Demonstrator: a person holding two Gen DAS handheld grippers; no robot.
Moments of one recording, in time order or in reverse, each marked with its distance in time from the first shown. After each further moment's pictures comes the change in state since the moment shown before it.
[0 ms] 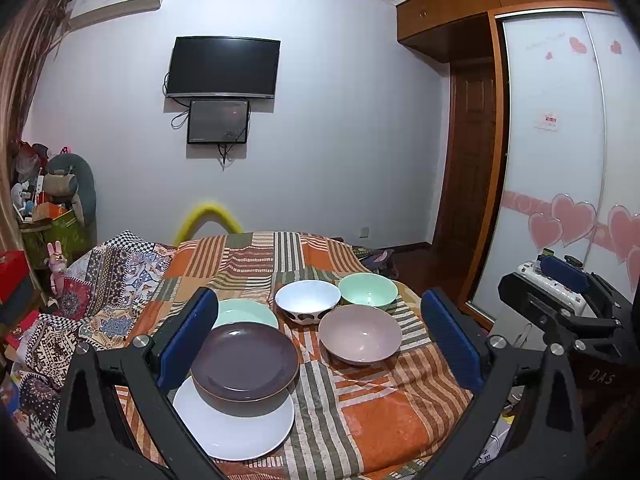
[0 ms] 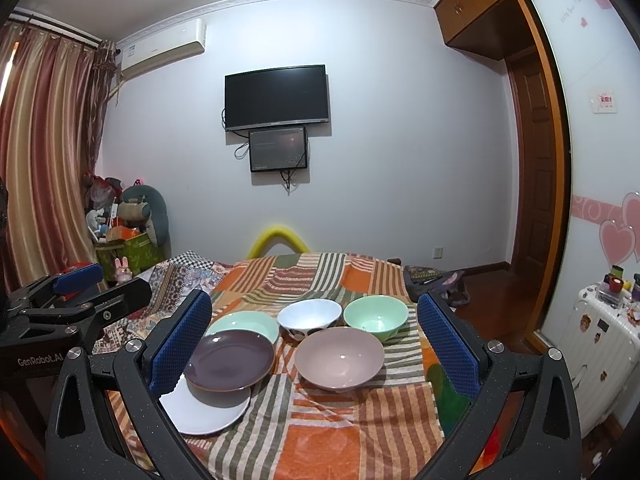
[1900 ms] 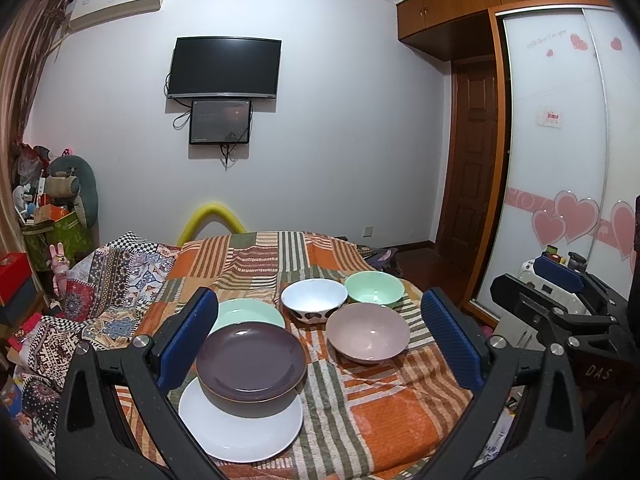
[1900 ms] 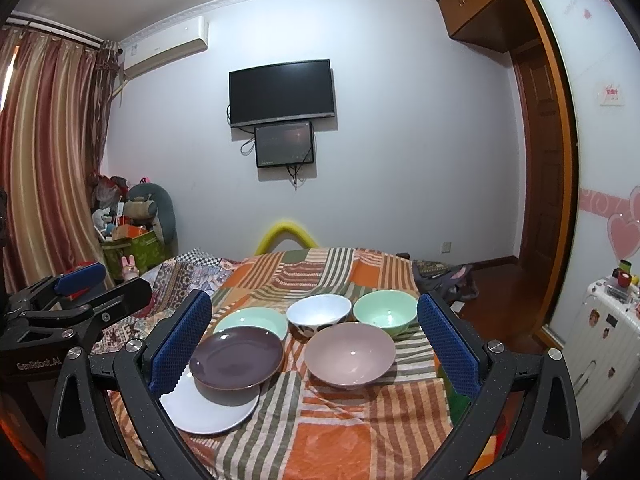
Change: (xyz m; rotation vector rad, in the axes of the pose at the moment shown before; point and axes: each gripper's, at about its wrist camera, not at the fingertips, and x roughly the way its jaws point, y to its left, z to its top) left arm 0.005 0.007 -0.003 0.012 0.003 0.012; right arm 0.015 0.008 -0.007 0.012 0.029 0.026
